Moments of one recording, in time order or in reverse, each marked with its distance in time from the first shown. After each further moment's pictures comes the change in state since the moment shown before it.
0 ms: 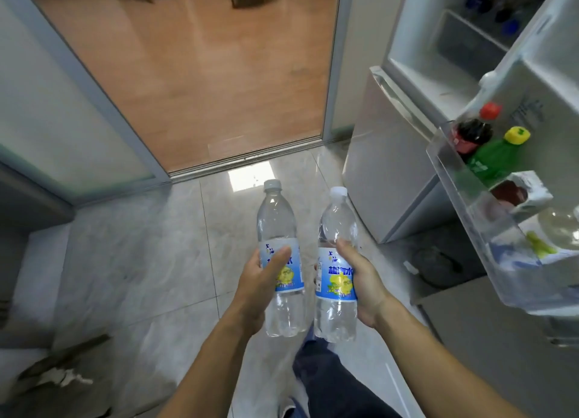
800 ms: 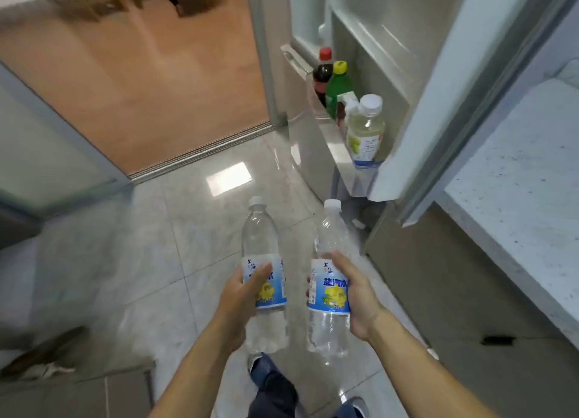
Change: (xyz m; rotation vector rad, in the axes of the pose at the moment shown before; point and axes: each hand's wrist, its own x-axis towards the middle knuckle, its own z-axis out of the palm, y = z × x) left_hand -0.187 -0.124 0.149 0.132 -0.069 -0.084; right_hand -0.212 0.105 -0.188 0.127 0.097 0.009
